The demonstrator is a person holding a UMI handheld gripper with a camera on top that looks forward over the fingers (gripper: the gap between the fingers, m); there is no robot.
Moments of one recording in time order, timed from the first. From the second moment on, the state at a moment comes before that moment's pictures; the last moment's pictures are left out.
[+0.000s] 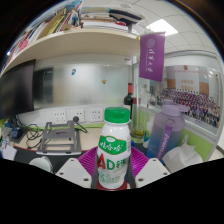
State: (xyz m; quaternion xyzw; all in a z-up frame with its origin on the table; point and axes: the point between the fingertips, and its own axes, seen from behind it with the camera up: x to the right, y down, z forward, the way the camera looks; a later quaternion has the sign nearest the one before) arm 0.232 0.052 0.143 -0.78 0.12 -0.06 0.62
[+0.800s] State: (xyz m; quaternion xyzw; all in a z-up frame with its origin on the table) arm 0.192 -0.047 0.069 -0.89 0.05 -0.03 0.45
